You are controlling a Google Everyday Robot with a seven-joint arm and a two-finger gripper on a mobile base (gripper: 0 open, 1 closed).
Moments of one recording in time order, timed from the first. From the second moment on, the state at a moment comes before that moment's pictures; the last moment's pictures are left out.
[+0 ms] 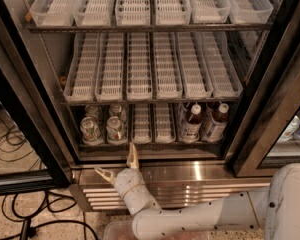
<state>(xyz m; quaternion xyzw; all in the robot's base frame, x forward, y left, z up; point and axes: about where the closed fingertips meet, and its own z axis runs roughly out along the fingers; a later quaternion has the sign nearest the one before) 0.568 0.110 0.579 -0.26 0.63 0.09 0.73</state>
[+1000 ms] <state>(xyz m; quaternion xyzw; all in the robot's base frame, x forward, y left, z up) 0.601 0.111 0.604 -0.23 0.59 0.06 0.77</state>
